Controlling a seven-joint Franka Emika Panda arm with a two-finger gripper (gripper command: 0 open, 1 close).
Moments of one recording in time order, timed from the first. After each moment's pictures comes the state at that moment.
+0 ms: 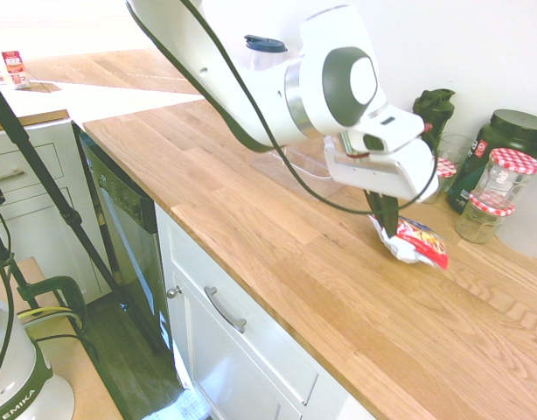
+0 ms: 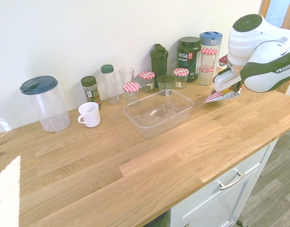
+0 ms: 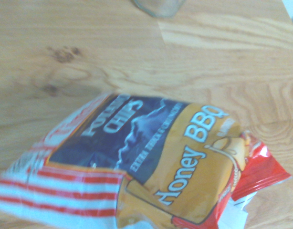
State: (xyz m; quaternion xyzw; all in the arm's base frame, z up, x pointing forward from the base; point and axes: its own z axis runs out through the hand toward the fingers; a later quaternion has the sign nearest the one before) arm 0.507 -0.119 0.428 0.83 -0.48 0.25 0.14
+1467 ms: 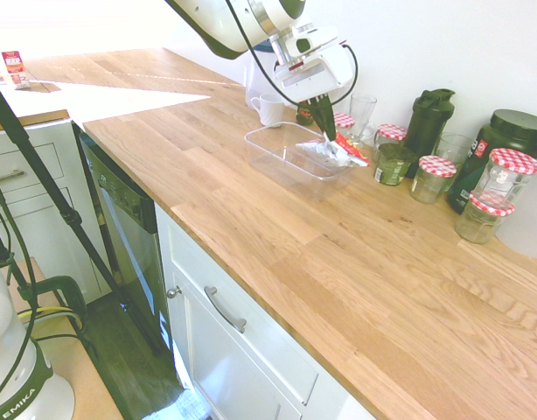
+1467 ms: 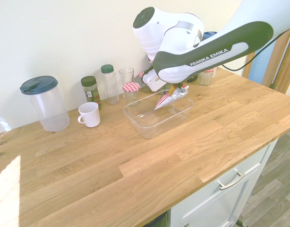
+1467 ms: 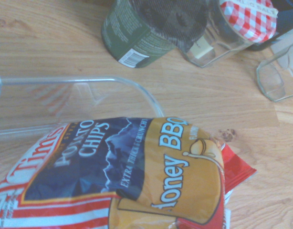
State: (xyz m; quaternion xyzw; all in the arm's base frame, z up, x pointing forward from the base) arm 0.627 0.079 0.439 0.84 -0.45 0.23 0.21
